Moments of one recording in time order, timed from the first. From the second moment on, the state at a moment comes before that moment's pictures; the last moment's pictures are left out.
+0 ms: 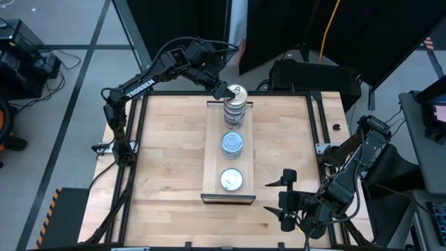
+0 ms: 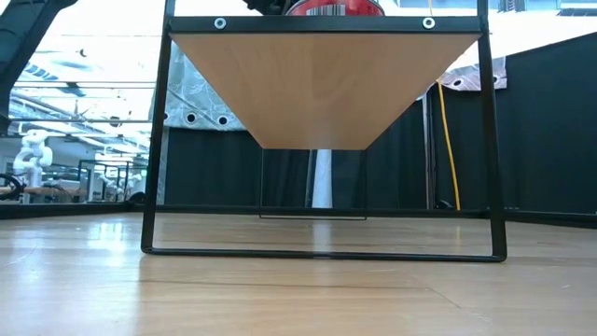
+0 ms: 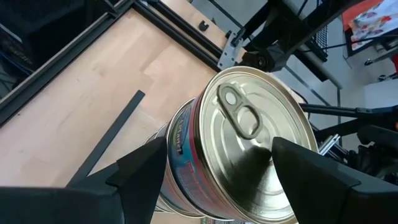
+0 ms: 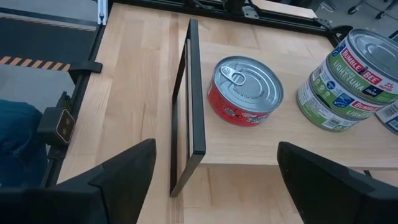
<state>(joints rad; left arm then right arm) 0.49 1.86 2.14 -0.99 0.47 -0.32 0.87 1.48 1.32 -0.80 0.81 0.64</state>
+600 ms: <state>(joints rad) 0.45 1.58 2.25 -1.10 0.38 -0.09 0.87 1.48 1.32 -0.79 0.94 0.59</state>
